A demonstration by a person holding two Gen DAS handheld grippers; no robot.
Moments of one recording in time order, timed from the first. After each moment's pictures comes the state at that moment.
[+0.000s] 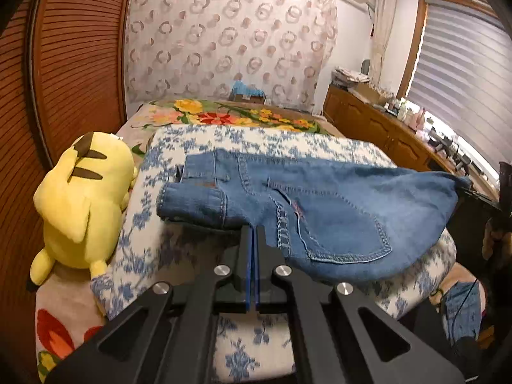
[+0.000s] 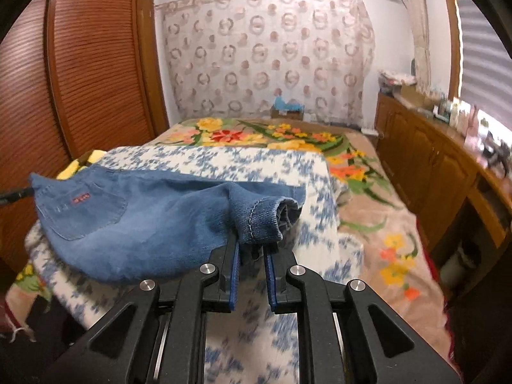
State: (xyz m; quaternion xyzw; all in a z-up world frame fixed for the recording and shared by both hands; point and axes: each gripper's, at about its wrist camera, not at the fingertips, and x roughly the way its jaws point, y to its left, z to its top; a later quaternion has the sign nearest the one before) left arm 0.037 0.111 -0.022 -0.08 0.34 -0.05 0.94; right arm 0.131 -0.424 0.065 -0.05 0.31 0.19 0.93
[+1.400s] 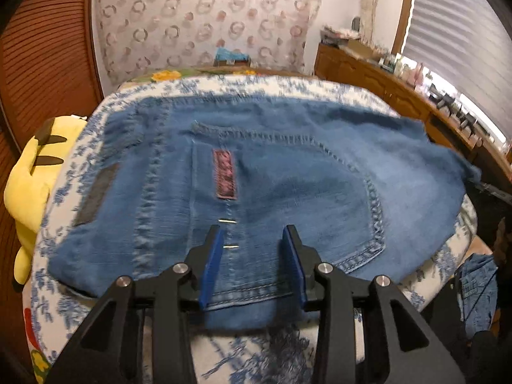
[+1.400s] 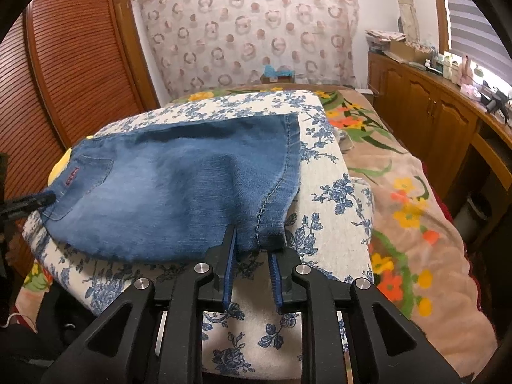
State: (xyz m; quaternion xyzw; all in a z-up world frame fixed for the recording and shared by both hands) left arm 0.085 0.016 -0.087 -0.03 0.41 -0.07 0.91; right arm 0.106 -0.441 -0.008 0.00 0.37 0.17 0.91
